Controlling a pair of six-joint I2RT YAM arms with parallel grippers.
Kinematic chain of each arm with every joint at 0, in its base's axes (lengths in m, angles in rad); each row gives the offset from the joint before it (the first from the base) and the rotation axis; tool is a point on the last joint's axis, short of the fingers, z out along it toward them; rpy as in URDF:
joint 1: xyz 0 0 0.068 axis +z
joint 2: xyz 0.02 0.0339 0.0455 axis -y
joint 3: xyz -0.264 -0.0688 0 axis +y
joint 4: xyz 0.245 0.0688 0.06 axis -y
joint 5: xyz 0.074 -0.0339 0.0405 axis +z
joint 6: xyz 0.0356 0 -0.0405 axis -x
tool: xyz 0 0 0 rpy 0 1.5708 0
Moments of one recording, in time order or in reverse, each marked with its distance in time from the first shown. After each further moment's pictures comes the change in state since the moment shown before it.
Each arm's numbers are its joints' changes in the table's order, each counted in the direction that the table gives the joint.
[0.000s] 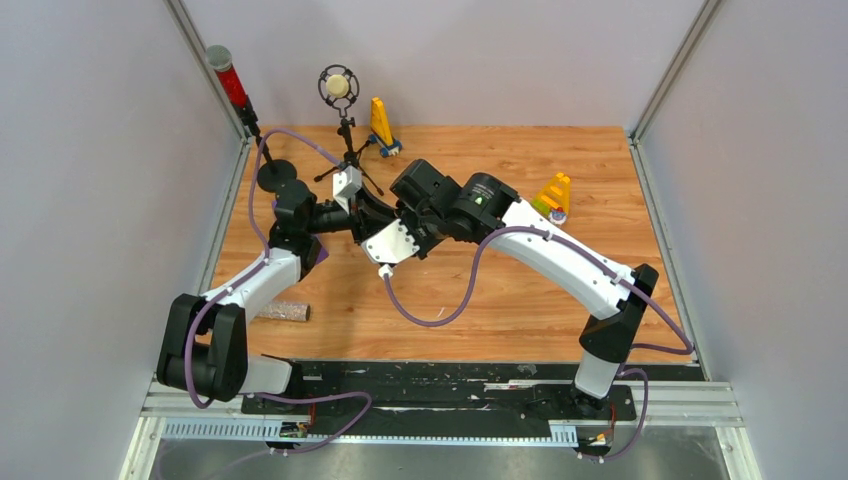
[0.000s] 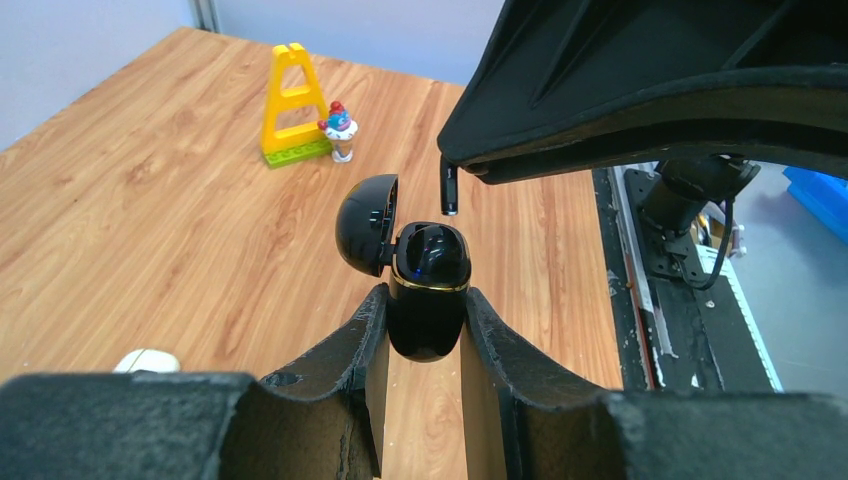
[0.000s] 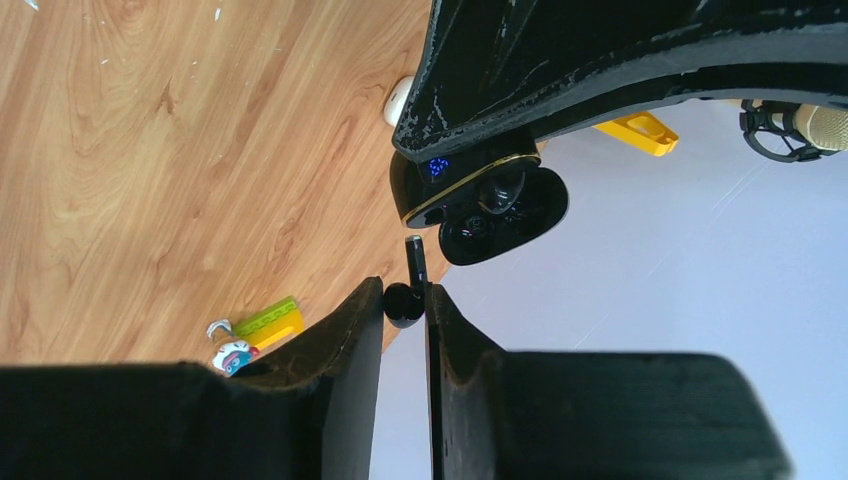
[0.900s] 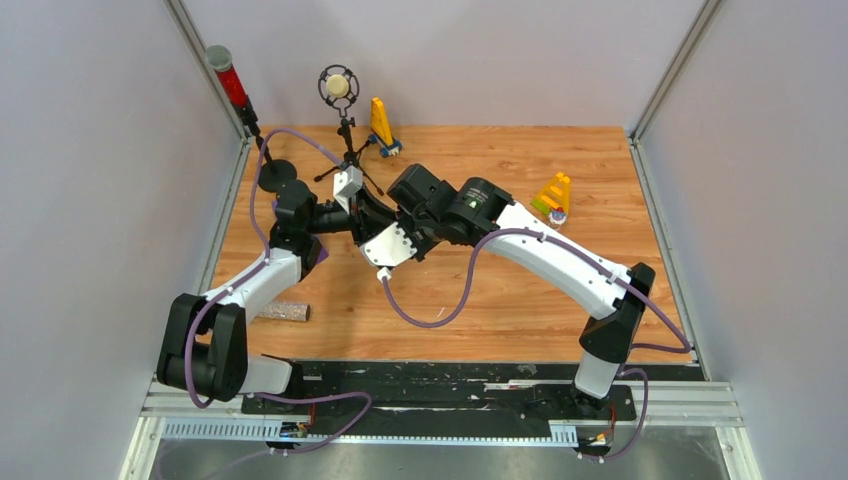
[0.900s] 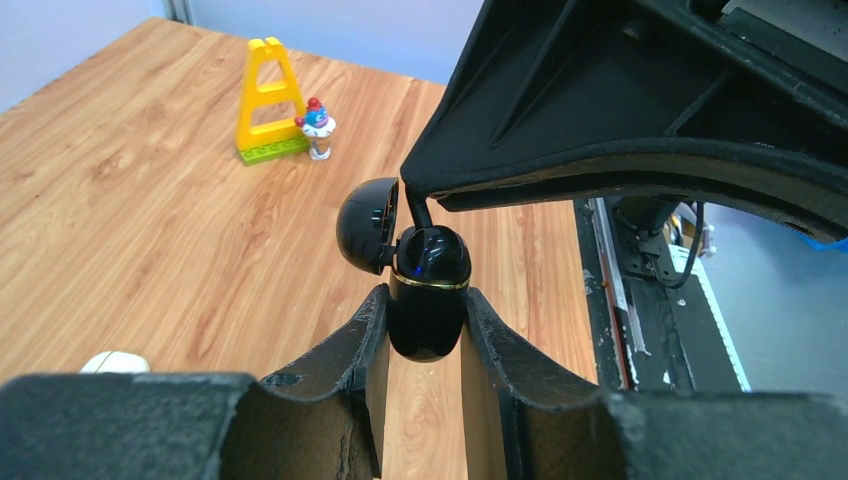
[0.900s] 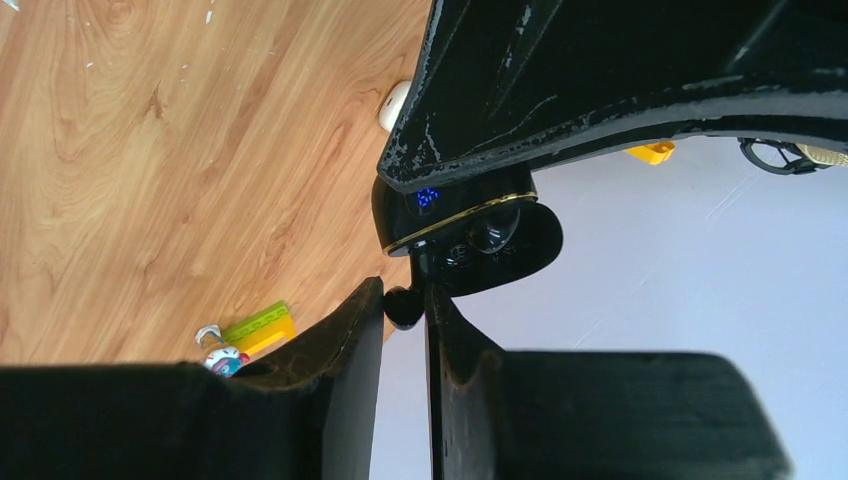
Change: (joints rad) left arm -0.006 -0.001 0.000 0.005 -0.023 0.046; right arm 0.007 0.000 0.048 0.054 -0.006 0.016
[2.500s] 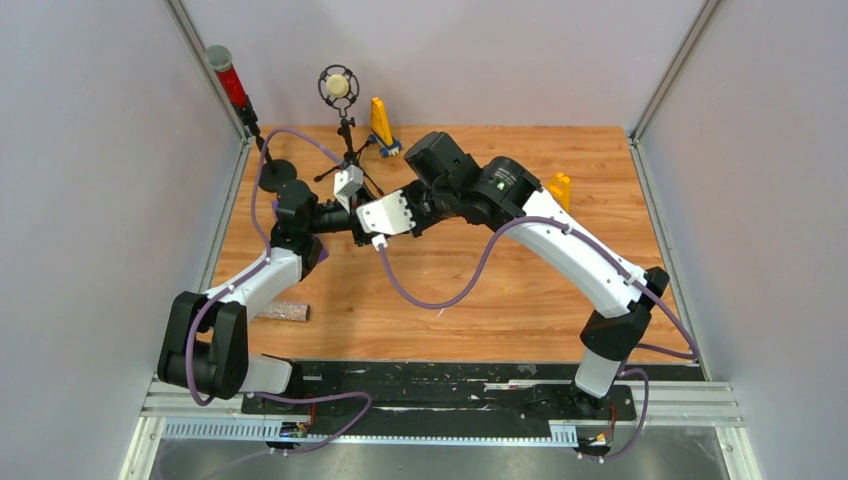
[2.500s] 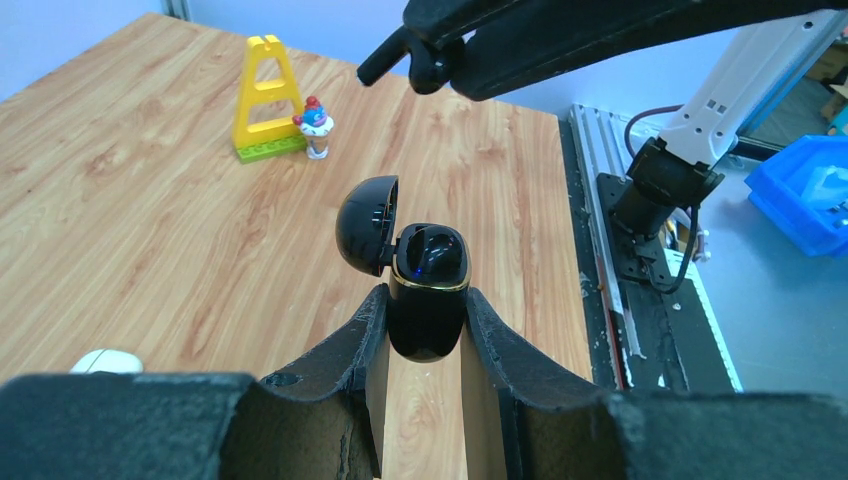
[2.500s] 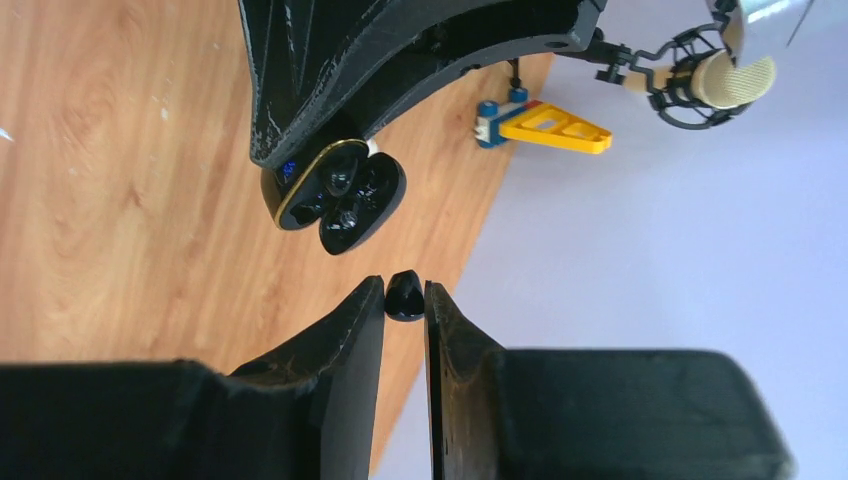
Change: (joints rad) left arm -0.001 -0.010 0.000 0.012 0.003 0.021; right arm -0.044 0.004 -0.161 0.020 0.114 -0.097
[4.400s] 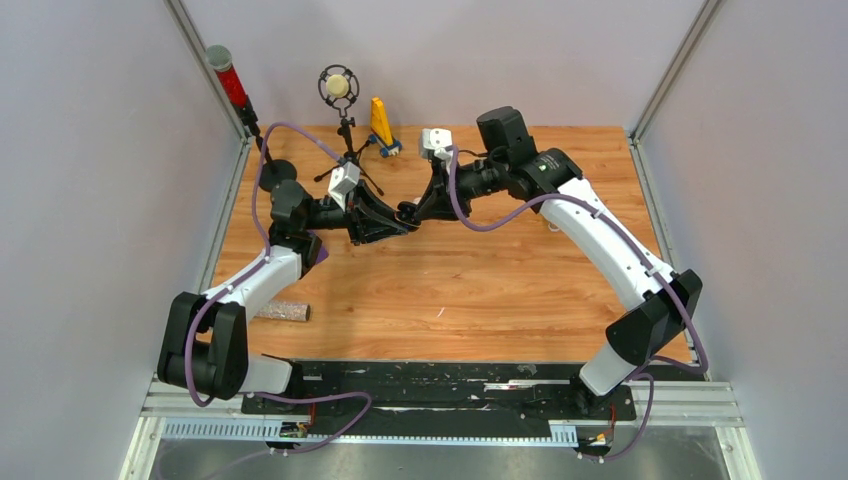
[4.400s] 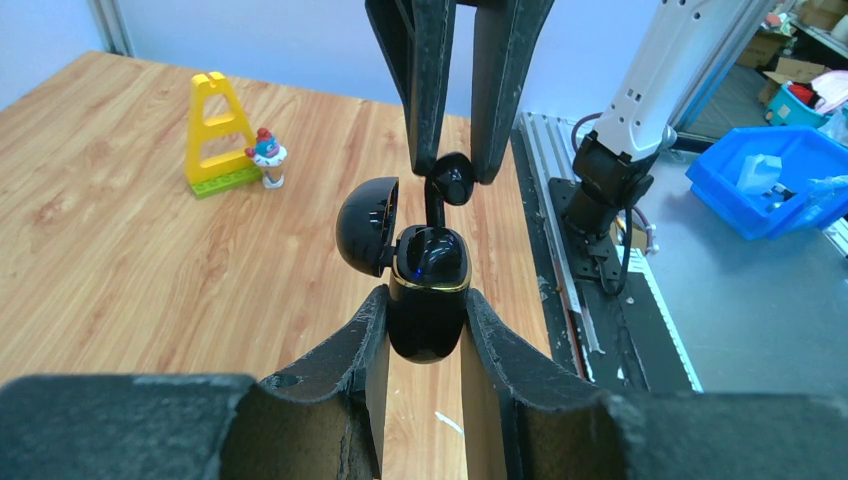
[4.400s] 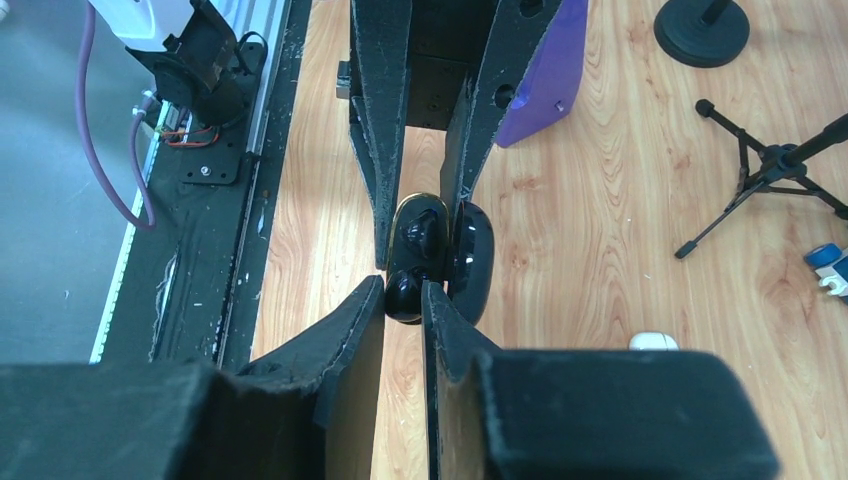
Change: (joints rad) left arm 0.000 0.002 -0.022 0.144 -0.097 0.150; right arm -0.371 0.142 0.368 0.396 0.982 -0.731
